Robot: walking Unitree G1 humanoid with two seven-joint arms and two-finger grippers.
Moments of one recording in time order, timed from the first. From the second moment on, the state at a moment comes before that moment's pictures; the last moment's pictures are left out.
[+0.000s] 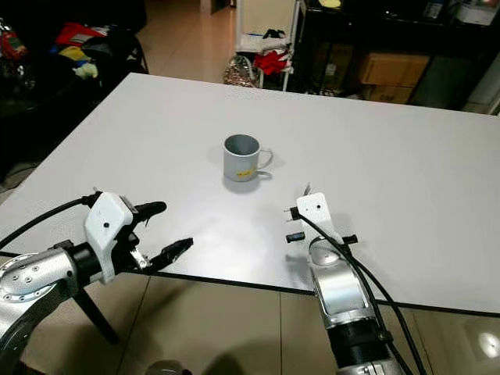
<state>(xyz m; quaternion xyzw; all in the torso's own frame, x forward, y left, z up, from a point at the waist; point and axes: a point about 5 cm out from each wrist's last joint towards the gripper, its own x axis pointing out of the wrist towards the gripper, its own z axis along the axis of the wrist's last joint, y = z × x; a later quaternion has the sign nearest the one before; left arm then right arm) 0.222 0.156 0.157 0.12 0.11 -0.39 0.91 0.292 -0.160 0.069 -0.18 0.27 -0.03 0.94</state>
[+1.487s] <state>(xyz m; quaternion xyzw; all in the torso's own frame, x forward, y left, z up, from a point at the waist) 0.231 0.151 0.156 0.13 0.11 -0.42 0.89 0.268 -0.210 0.085 -0.21 0.30 -0.02 0.93</state>
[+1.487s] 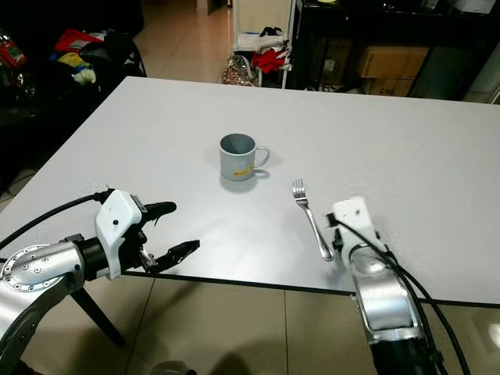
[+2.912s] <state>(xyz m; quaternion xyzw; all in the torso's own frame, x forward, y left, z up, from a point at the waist) 0.227 0.156 0.149 0.13 0.12 -0.42 0.89 0.262 -0.216 0.102 -0.19 0.29 -0.01 0.94</state>
